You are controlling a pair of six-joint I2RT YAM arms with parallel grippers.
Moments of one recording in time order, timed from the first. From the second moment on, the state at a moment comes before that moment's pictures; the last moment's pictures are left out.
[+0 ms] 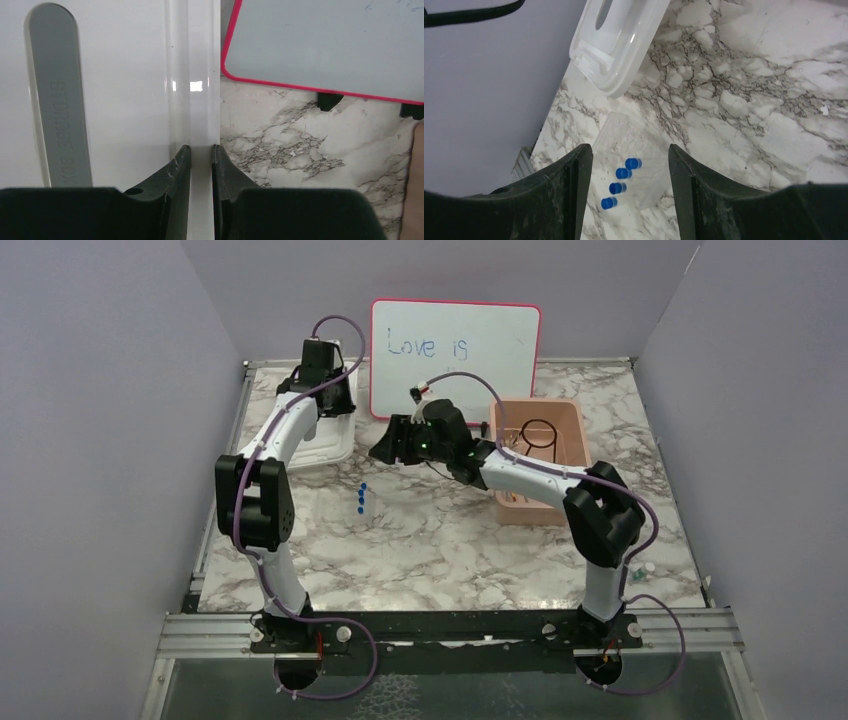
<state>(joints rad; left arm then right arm) -0.13 1.88 1.60 -0.50 0.06 -0.22 0.81 1.86 1.33 0.17 -0.18 0.65</state>
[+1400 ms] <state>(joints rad) -0.05 1.74 1.44 -0.43 0.24 -0.43 0.80 2.34 1.79 0.27 -0.35 1.11</state>
